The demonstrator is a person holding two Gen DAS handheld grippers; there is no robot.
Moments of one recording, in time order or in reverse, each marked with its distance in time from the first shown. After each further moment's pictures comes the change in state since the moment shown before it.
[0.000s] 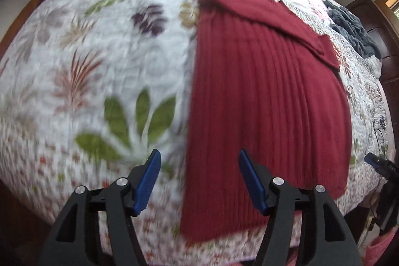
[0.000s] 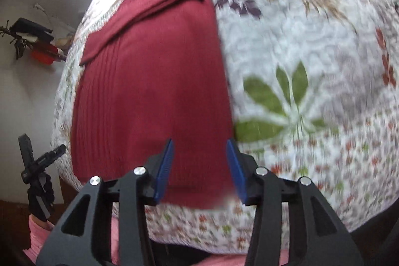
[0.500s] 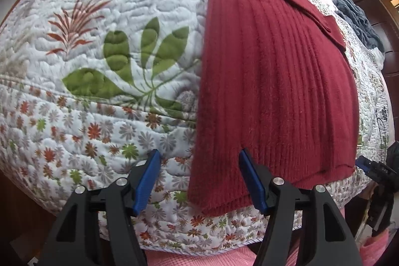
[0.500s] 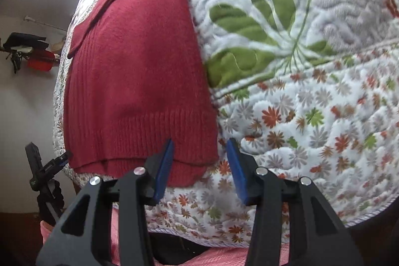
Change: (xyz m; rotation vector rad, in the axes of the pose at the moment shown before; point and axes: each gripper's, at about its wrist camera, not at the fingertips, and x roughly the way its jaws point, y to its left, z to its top) left arm 0.031 0.008 -0.035 -0.011 0.076 -0.003; right arm 0.045 -0.033 -0.041 0.120 0.092 0.061
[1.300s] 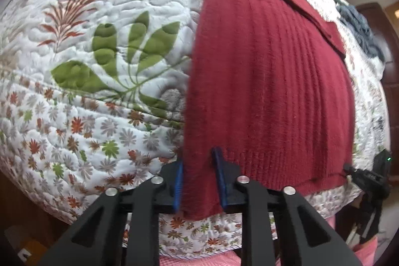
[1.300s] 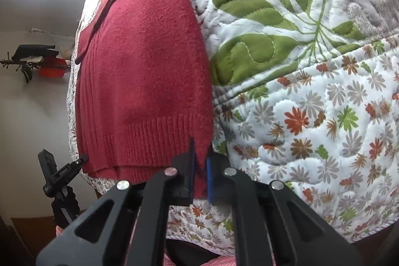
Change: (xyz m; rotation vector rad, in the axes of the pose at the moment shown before) left arm 0.010 -0.032 0.005 -0.077 -0.014 -0.048; right arm 0.013 -0.004 0.011 0.052 0.030 0.121
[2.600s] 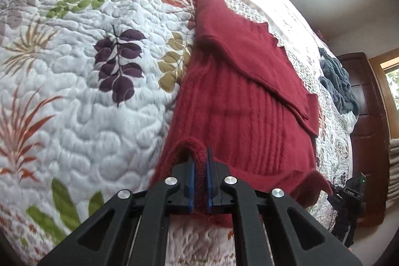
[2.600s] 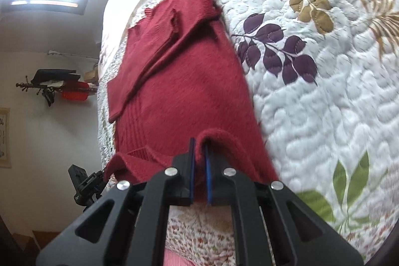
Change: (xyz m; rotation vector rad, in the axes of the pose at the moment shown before) left arm 0.006 0.005 0.156 -0.125 -0.120 -0.211; right arm -0.016 0.050 0.171 0.047 -0.049 0.138
